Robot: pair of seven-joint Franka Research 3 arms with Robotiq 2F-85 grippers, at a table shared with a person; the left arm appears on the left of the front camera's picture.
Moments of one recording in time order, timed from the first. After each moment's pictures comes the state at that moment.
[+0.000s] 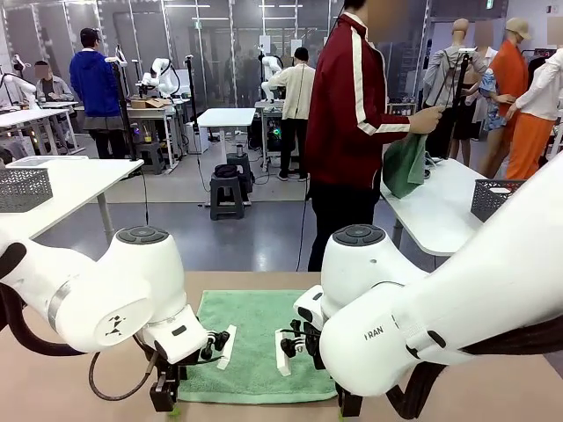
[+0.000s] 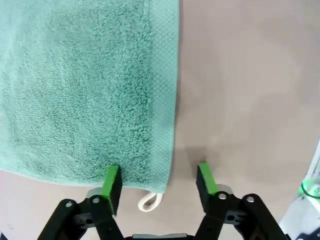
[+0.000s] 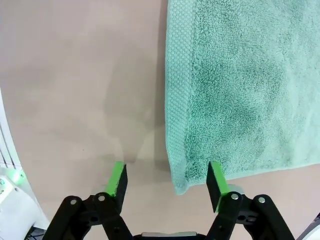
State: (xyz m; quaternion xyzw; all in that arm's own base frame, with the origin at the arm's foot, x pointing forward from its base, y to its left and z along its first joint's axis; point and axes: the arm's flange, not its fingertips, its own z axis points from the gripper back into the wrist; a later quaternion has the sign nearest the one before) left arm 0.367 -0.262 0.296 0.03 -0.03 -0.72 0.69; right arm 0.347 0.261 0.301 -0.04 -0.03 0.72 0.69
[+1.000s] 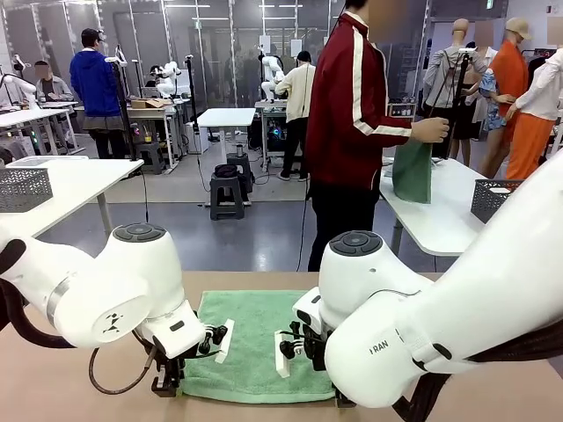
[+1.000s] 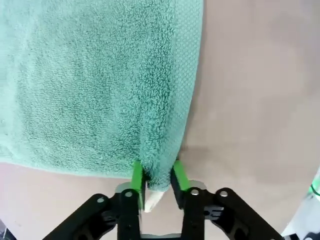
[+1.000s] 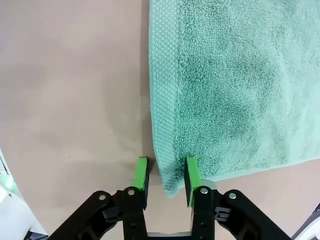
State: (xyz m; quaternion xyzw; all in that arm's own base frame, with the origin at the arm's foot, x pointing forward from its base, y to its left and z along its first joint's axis) left arm 0.377 -0.257 0.299 0.04 -0.04 -0.72 0.69; right arm 0.349 0.263 0.294 -0.06 -0.04 0.71 0.70
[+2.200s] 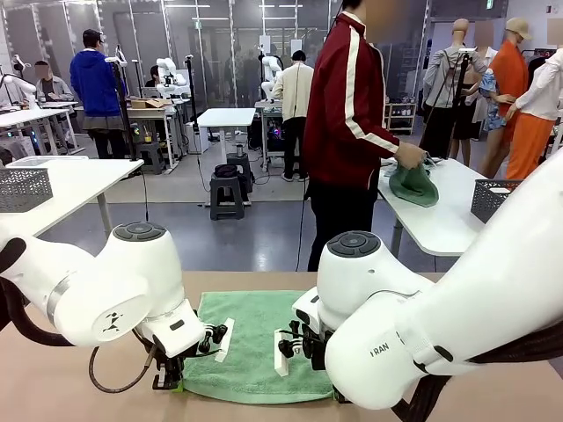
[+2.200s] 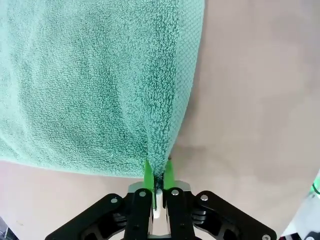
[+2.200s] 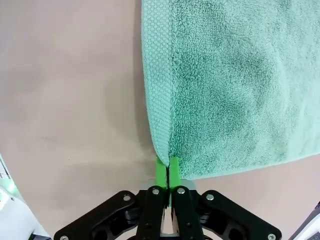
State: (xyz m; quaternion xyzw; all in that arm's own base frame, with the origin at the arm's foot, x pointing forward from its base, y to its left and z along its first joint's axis) left arm 0.379 -0.257 0.300 0.04 -0.04 -0.72 0.69; right arm 0.349 0.264 0.294 -0.06 -0.04 0.70 0.71
